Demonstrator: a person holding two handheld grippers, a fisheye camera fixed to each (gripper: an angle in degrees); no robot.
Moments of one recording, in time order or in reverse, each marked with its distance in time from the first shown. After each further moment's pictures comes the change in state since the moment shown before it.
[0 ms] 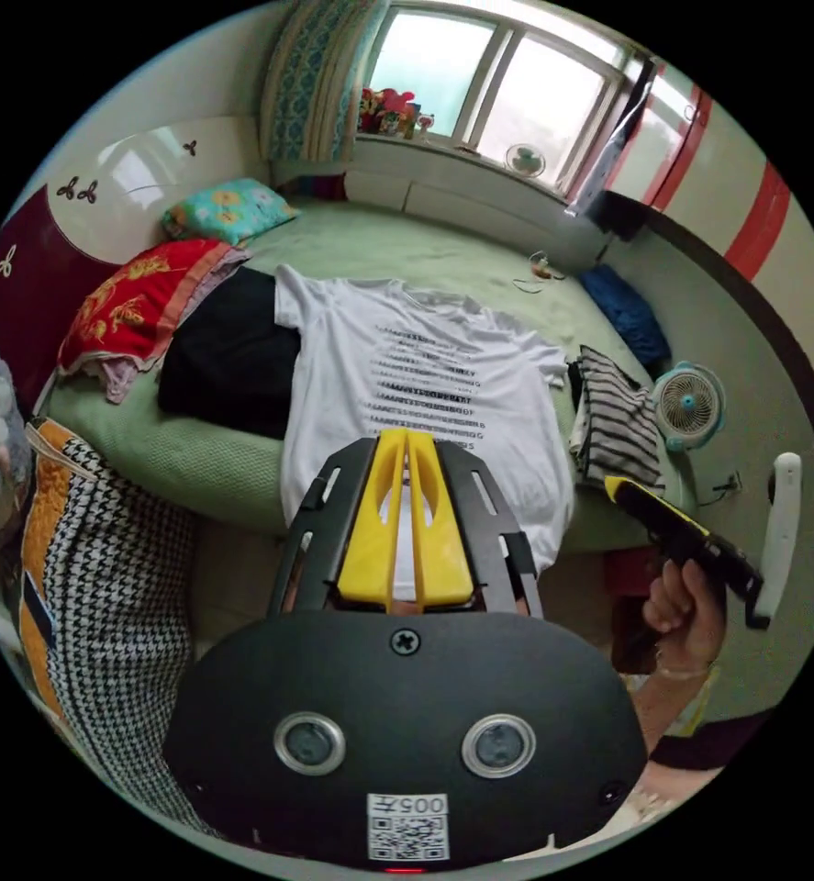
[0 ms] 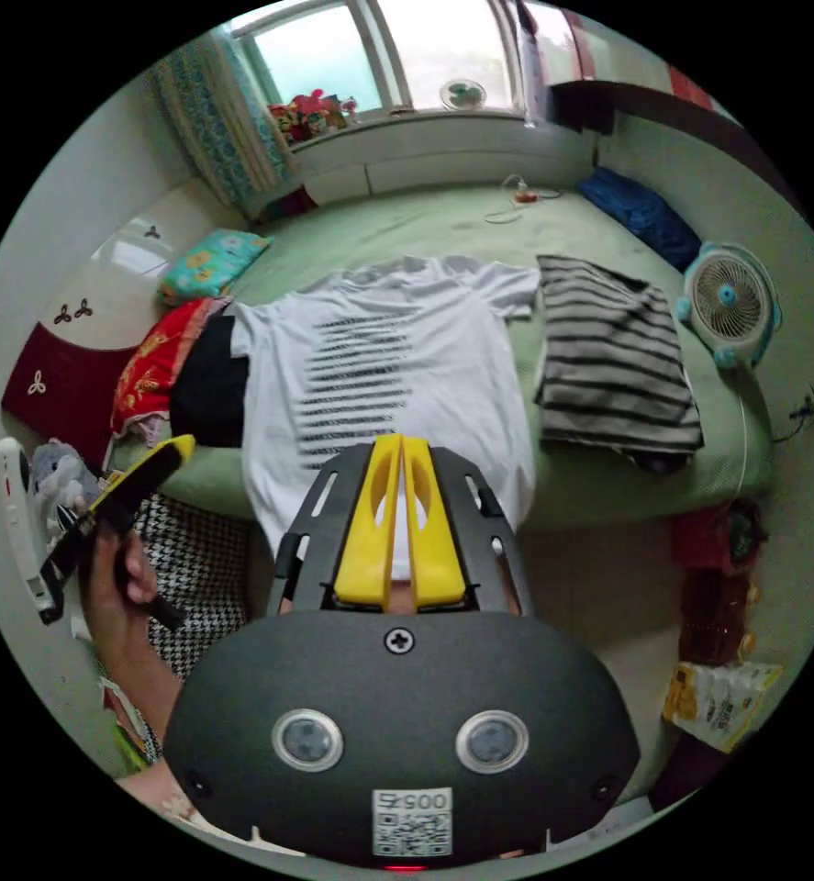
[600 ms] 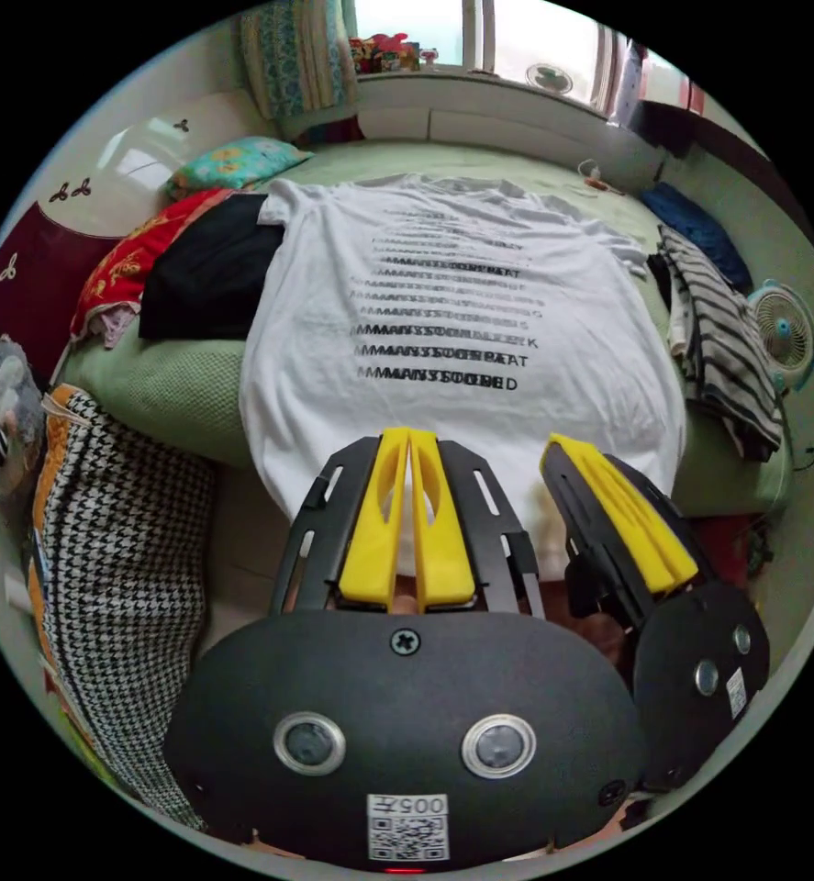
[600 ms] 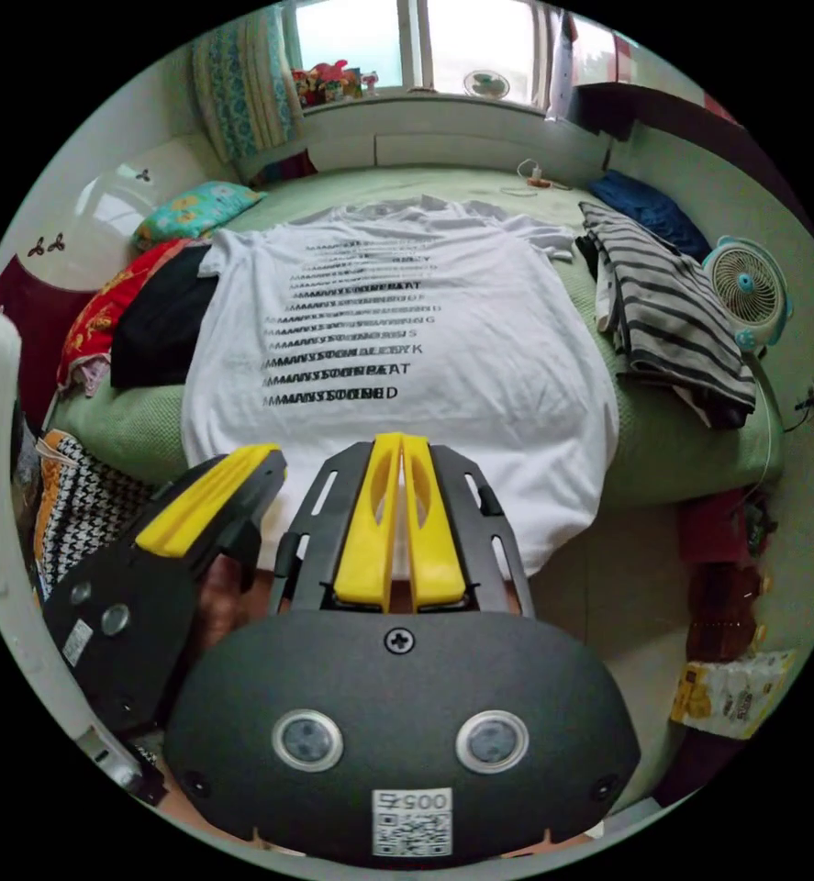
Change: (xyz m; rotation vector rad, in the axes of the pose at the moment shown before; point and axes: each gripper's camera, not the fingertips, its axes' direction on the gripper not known) left arm 0.098 0.109 0.150 0.010 -0.189 0.024; right arm -0.064 0.101 0.138 0.042 0.108 -0.045
